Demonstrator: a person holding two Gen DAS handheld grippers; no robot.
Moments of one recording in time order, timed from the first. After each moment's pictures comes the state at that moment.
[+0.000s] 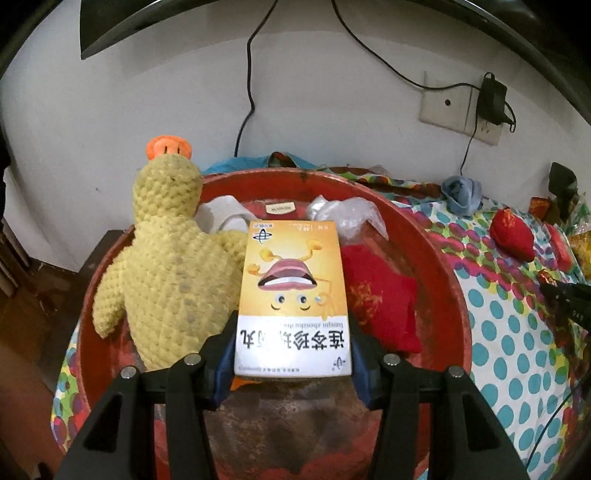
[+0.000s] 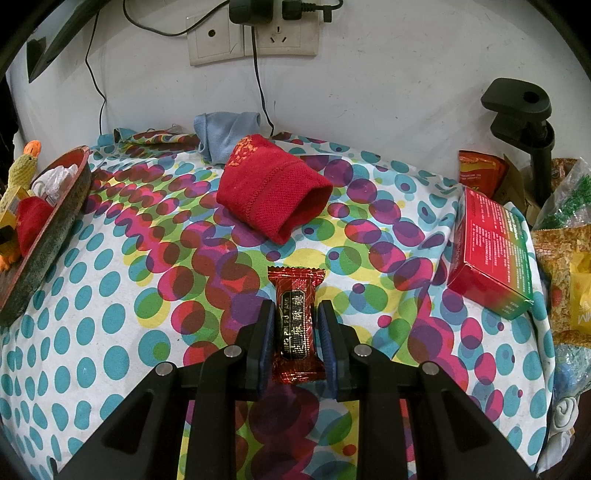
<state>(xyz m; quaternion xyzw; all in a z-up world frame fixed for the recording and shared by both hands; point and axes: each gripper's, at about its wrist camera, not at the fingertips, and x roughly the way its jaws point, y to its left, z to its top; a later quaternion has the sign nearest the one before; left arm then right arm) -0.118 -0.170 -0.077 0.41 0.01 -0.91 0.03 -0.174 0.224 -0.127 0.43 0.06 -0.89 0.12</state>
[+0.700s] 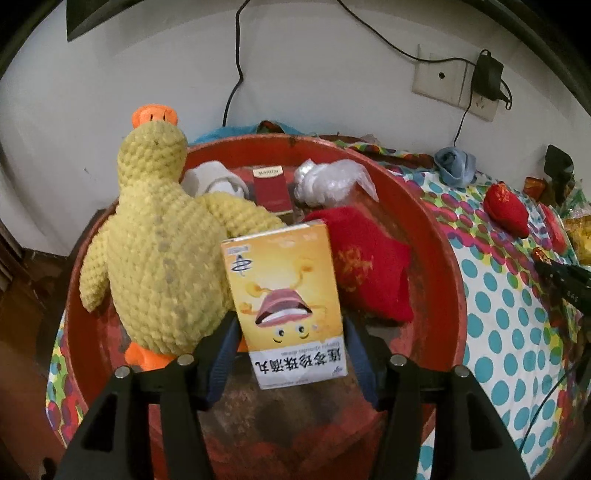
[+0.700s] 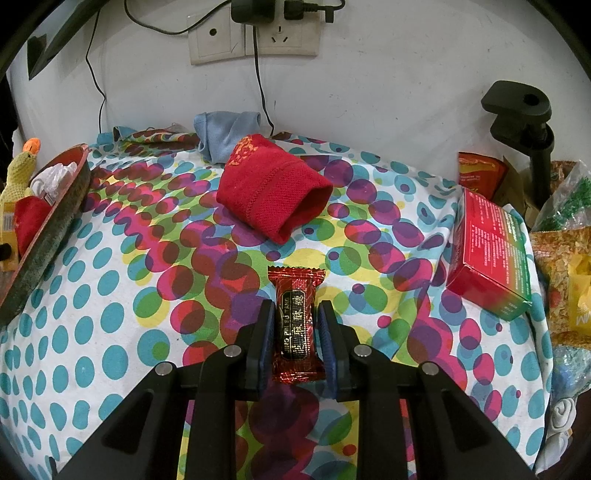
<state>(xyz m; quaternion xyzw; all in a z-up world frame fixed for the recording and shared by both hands) -0.113 -0.166 -0.087 0.46 0.01 -0.89 0.02 -0.175 0.223 -0.126 0.43 0.07 -0.89 0.12</state>
